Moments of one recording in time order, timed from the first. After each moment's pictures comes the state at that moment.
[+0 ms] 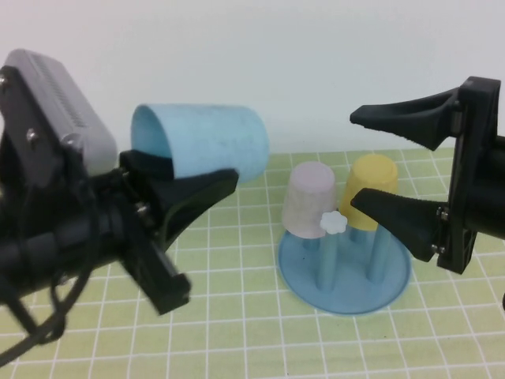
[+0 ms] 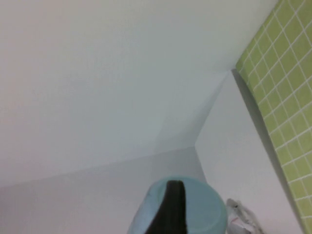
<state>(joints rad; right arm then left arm) 0.50 1.16 -0.79 1.72 0.41 -0.15 -0.45 0.98 -0.82 -1.45 0.57 1.63</state>
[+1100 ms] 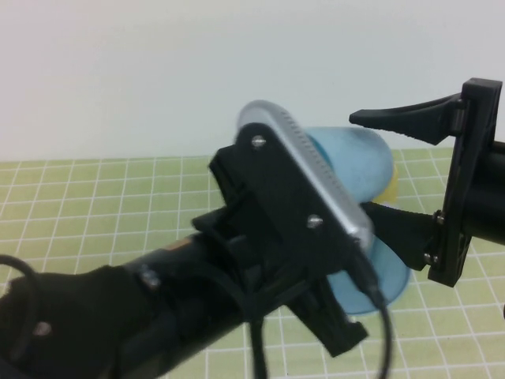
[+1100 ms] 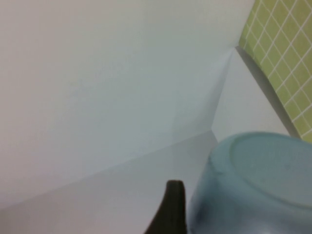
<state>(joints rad) 0.50 1.16 -0.79 1.72 0.44 0.04 -1.11 1.18 -0.91 -1.53 -0.20 1.89</state>
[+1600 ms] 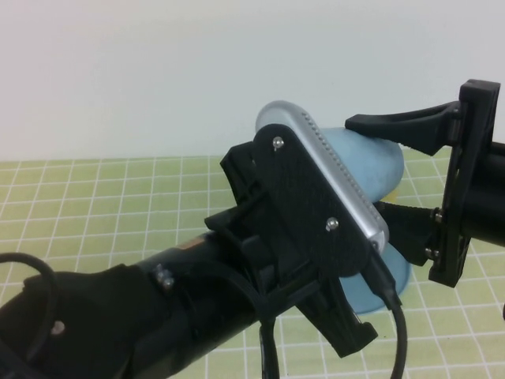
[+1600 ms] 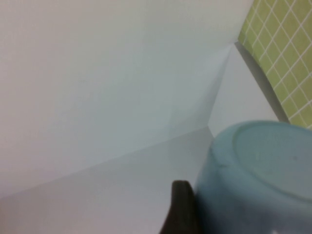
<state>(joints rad) 0.50 1.16 -0.79 1.72 0.46 0.00 -1.11 1.20 -0.92 -1.51 -0.21 1.89</state>
